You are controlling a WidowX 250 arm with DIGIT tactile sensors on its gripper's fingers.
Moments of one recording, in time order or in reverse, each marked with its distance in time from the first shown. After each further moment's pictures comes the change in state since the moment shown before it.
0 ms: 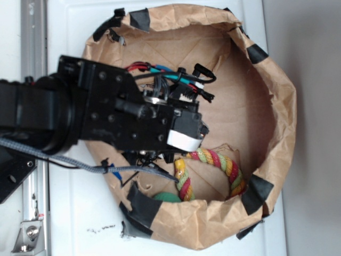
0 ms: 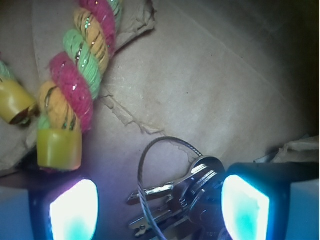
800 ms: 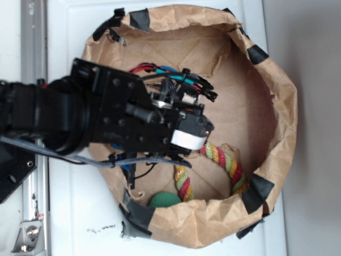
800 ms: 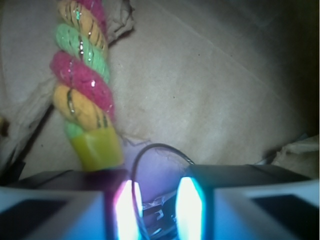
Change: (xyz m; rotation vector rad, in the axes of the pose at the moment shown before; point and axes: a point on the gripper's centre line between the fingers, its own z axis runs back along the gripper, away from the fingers) arm 0.006 0.005 -0.010 0.041 -0.018 0.056
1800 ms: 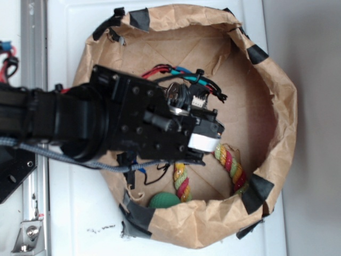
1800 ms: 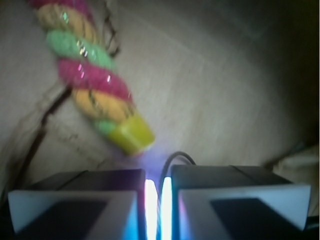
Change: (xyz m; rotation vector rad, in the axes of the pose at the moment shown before) arm 0.008 -0.002 0.006 -0.007 0.060 0.045
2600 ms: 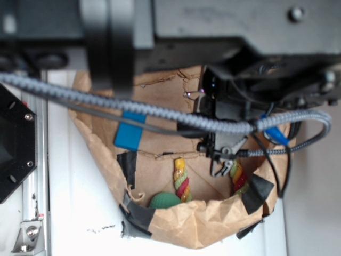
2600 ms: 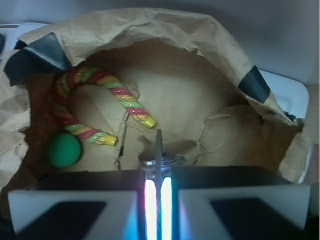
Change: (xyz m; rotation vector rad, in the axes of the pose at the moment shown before) arm 0.018 0.040 0.136 -0.265 0.195 0.207
